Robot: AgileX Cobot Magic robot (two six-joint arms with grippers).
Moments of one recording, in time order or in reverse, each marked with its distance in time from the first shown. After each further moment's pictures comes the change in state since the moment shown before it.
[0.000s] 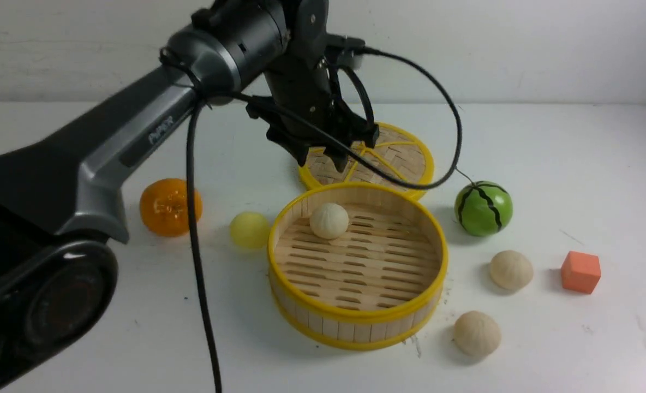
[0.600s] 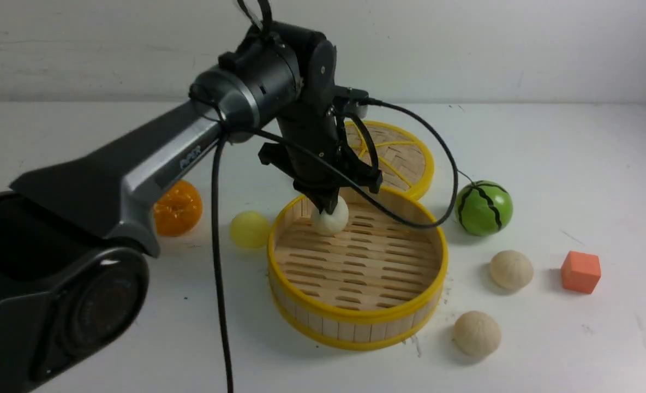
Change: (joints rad) right arm 0.000 0.000 0.000 0.000 0.000 0.000; left arm -0.013 0.158 0.041 -0.031 -0.047 0.000
